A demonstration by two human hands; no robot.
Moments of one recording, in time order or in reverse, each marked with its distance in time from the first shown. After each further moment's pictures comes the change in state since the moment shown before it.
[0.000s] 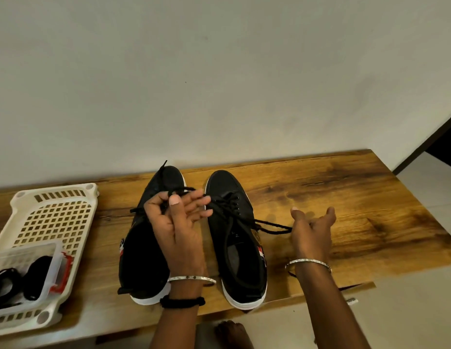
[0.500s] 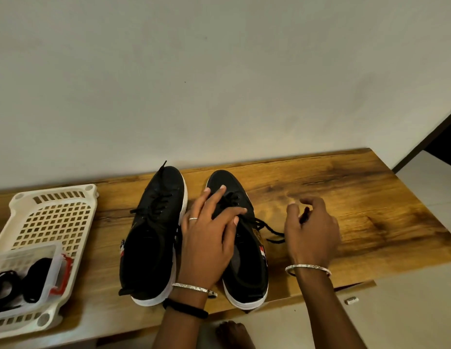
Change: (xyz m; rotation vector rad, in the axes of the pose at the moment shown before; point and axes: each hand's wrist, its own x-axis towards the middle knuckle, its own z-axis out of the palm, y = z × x) left_hand -0.002 -0.024 -0.014 1.062 -0.656 0.437; right_hand -0.012 -0.005 -0.002 -0.471 0.214 -0.533
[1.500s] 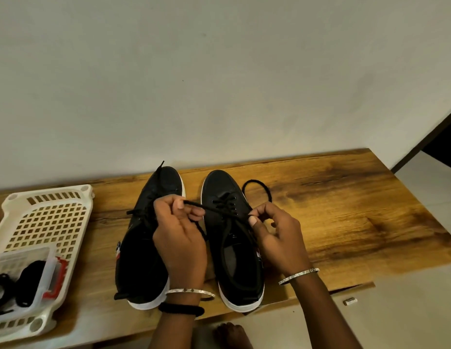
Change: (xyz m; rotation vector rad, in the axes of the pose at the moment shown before) left_hand 0.006 0.010 -0.012 -0.438 0.580 -0.377; right_hand -0.011 -0.005 0.014 0.345 -0.566 -0.240
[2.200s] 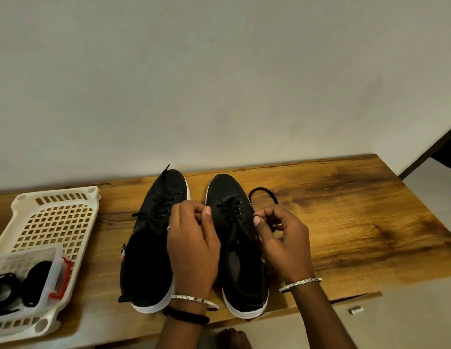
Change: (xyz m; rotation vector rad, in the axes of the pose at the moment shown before) left_hand -0.003 -0.013 0.000 0.357 -0.166 0.131; right_hand -0.003 -0.016 0.002 0.089 0.133 -0.019
